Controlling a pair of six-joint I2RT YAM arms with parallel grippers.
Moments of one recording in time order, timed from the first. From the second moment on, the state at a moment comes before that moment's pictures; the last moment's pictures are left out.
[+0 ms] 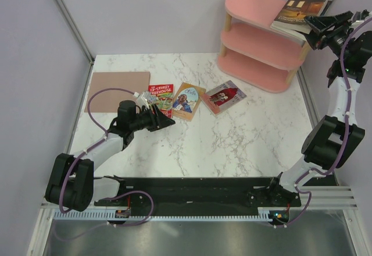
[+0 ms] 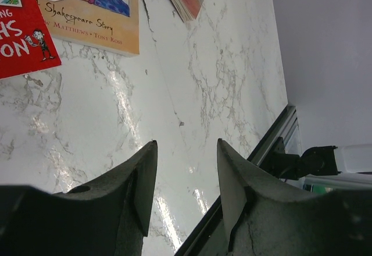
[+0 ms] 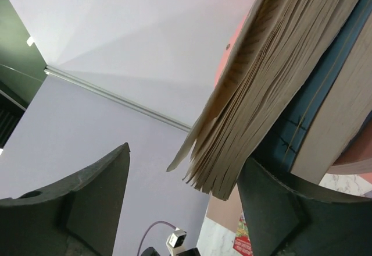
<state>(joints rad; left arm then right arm) -0.26 1.25 0.53 0.26 0.64 -0.66 -0.49 1.72 1.60 0.41 -0.93 1.36</state>
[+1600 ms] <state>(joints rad) -0.26 1.26 0.50 0.26 0.66 -0.66 -0.36 1.67 1.57 0.18 -0.87 1.26</state>
